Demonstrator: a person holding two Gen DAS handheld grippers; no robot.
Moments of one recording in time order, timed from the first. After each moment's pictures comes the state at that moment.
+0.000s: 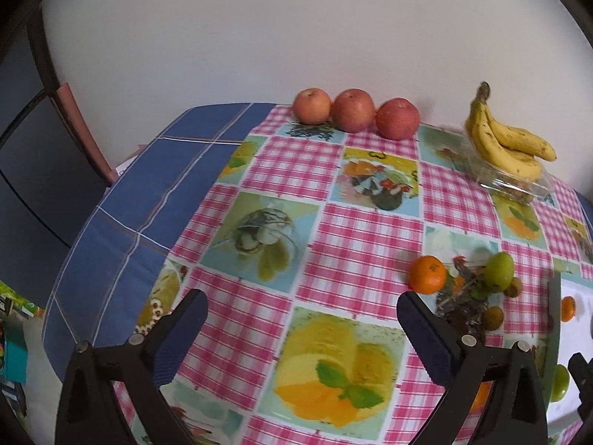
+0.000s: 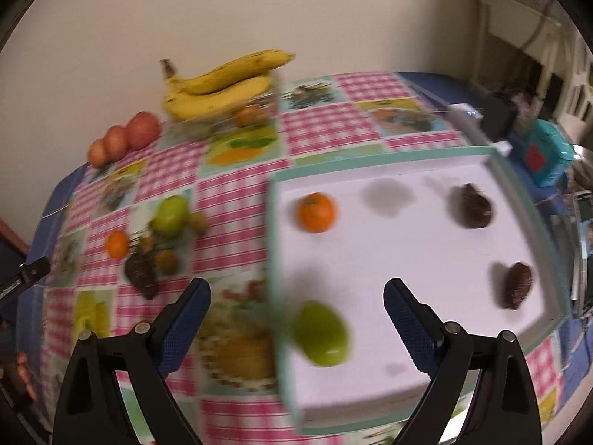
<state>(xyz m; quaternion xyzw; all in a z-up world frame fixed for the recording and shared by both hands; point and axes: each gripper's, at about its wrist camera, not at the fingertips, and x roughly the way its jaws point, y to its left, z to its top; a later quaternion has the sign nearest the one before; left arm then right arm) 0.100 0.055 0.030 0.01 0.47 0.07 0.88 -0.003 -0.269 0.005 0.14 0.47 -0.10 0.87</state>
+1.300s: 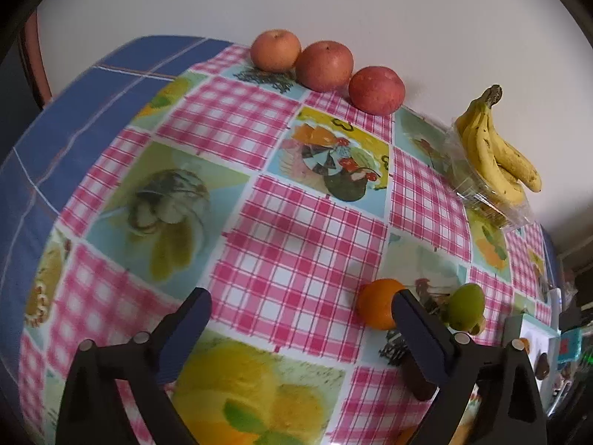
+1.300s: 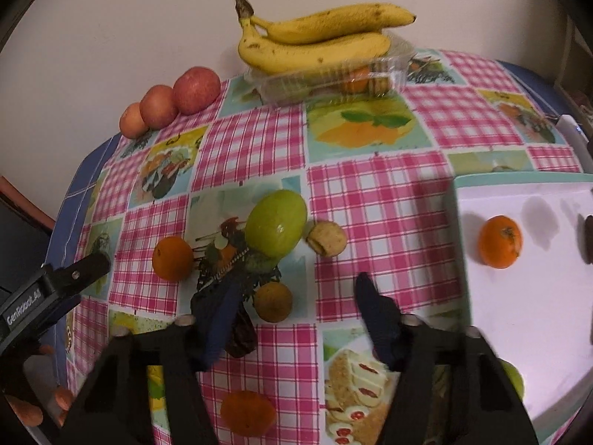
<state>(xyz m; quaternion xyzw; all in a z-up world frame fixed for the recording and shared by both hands) 0.164 0.047 -0.031 -0.14 0.53 -0.02 0.83 0.094 -0.190 -0.034 0.16 0.51 -0.02 0.84</state>
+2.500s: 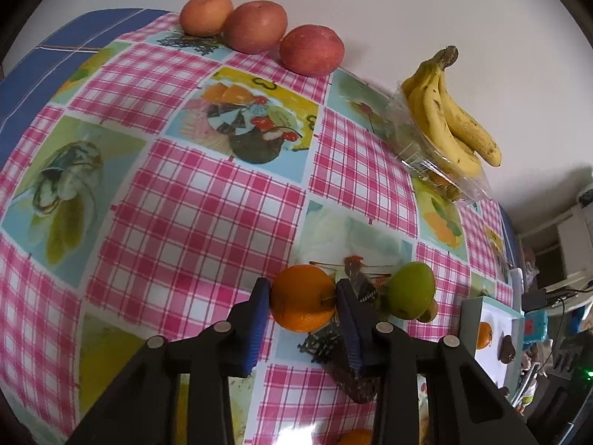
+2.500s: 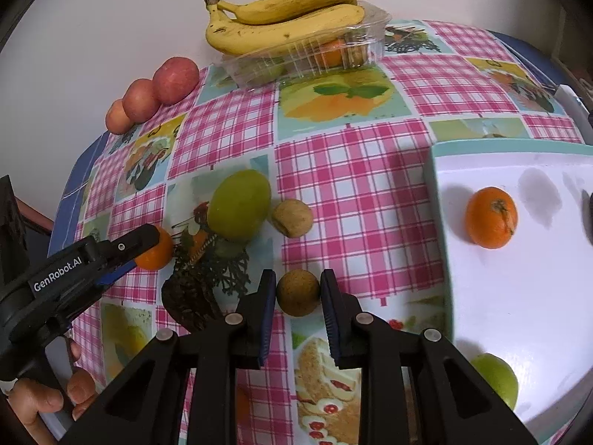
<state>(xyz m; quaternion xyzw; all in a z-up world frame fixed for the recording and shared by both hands) 0.169 0.008 -0.050 -0.18 0.55 -0.12 0.81 0.086 -0.216 -0.046 0.18 0.54 -0.02 0.82</state>
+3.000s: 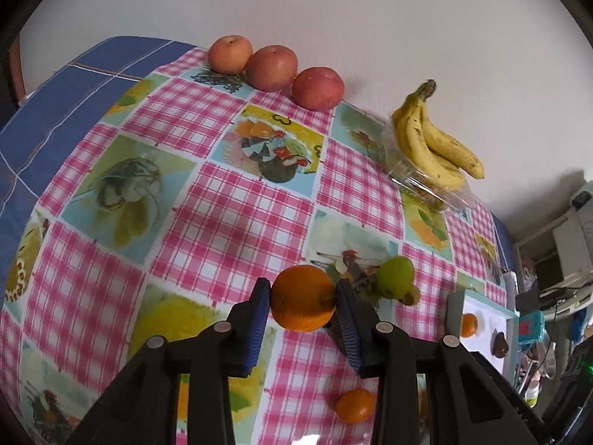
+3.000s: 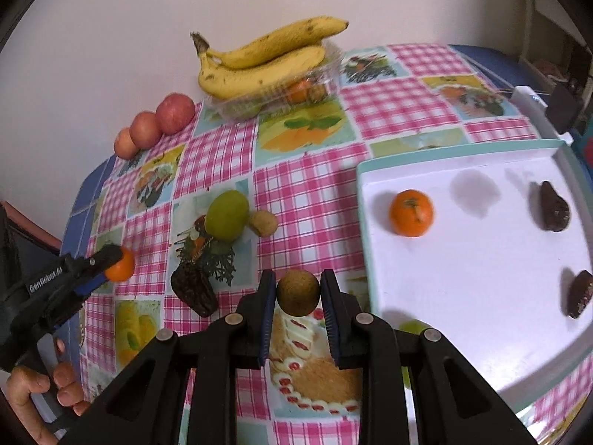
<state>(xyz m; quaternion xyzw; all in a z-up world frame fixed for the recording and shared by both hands) 0.125 0.027 -0.002 -0.18 0.52 -0.09 0.83 0.041 -0.247 -0.003 0.20 0.50 -0.04 0.84</state>
